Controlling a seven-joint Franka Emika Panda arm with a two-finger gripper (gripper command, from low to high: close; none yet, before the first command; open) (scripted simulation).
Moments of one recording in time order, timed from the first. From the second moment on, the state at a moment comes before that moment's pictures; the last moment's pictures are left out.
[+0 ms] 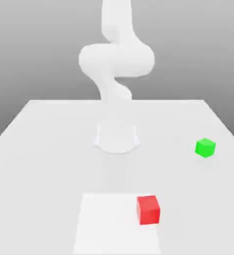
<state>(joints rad) 0.02 -0.71 0.00 -2.35 0.01 2.35 0.80</state>
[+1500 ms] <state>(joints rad) 0.24 0.01 0.15 -2.75 0.04 2.76 0.68</state>
